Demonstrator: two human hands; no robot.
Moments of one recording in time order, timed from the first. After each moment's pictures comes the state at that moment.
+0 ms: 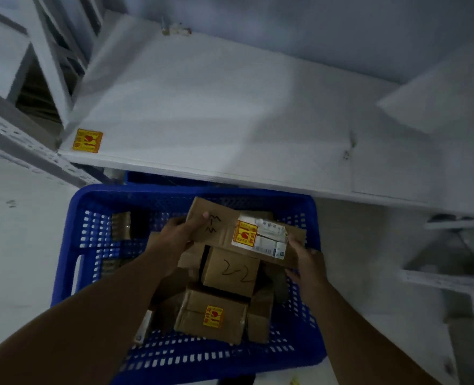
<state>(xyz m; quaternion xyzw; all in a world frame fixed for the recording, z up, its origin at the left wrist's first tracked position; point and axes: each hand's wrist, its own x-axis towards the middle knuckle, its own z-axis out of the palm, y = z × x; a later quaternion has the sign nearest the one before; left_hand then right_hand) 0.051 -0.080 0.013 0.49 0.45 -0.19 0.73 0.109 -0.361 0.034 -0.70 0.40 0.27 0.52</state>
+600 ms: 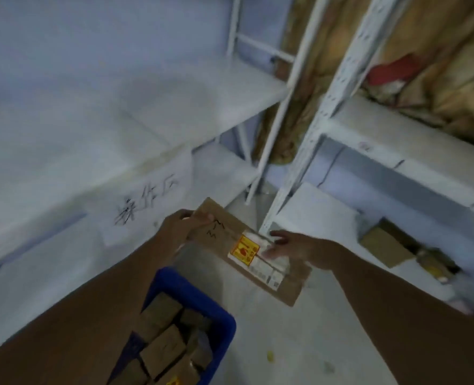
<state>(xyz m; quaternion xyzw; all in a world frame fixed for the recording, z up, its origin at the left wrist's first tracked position) 0.116 -0.316 0.479 0.68 -0.06 -0.37 0.62 -0.050 -0.569 0.504 -0.78 0.35 0.26 0.45</state>
